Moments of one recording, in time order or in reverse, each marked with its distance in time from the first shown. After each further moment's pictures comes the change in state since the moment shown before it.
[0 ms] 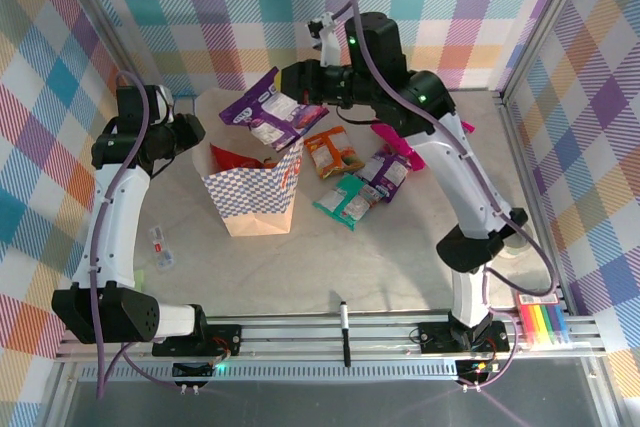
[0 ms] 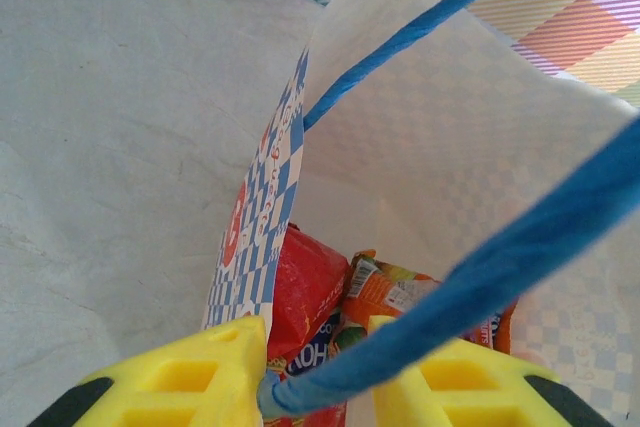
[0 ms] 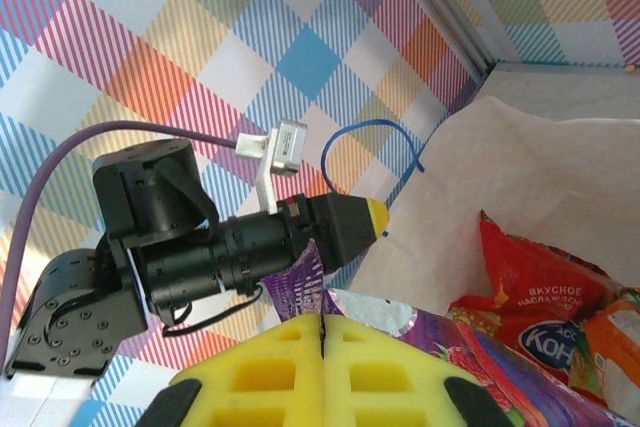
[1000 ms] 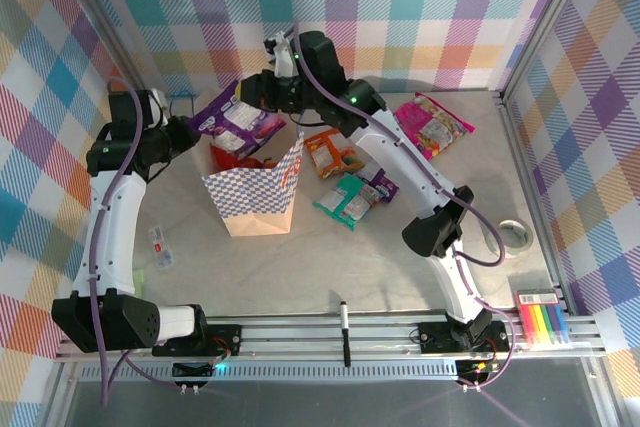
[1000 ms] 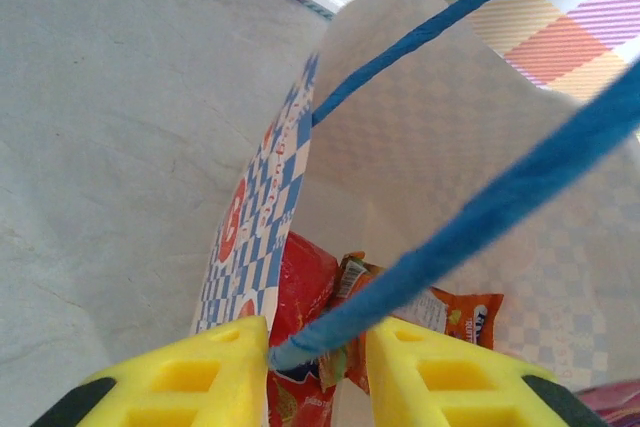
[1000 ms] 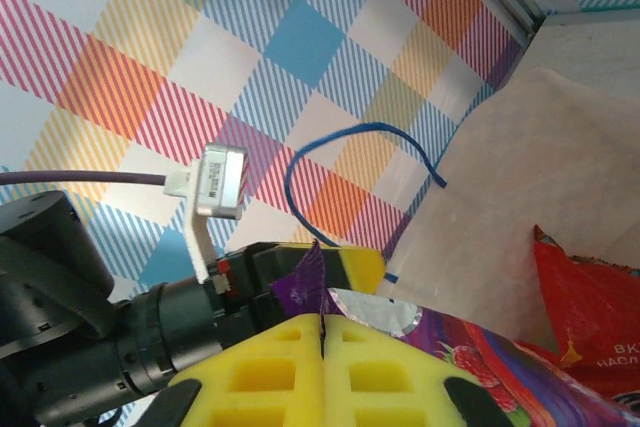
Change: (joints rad) left arm 0.048 -0.042 -0.041 0.026 0.035 -0.035; right arm 0.039 0.238 0.032 0.215 -0.050 0.128
